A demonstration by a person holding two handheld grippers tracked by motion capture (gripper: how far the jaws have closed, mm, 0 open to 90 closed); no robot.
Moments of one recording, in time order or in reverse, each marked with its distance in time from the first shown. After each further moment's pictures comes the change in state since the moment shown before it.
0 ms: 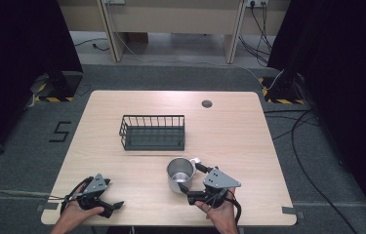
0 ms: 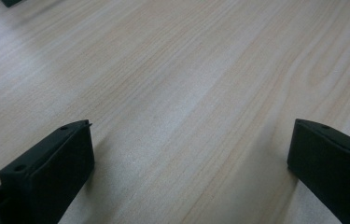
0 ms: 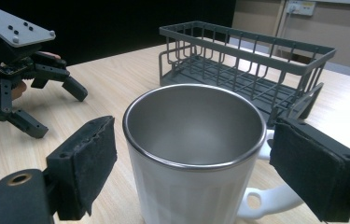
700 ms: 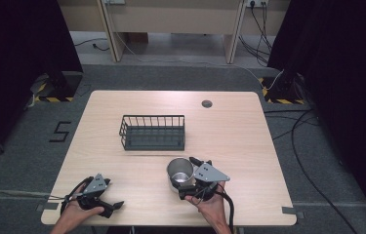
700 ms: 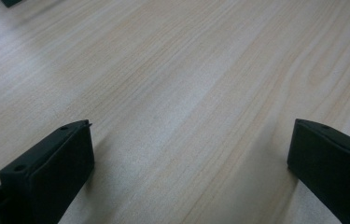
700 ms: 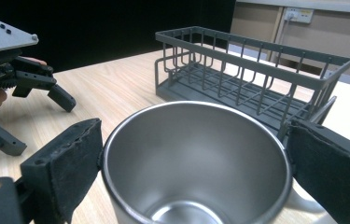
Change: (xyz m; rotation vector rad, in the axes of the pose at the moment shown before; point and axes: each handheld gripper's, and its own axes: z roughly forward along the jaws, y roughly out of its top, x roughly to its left) left arm 0.000 0.000 0.000 0.003 0.000 0.002; right arm -0.001 0.003 0.032 -0.025 -0.011 -0.007
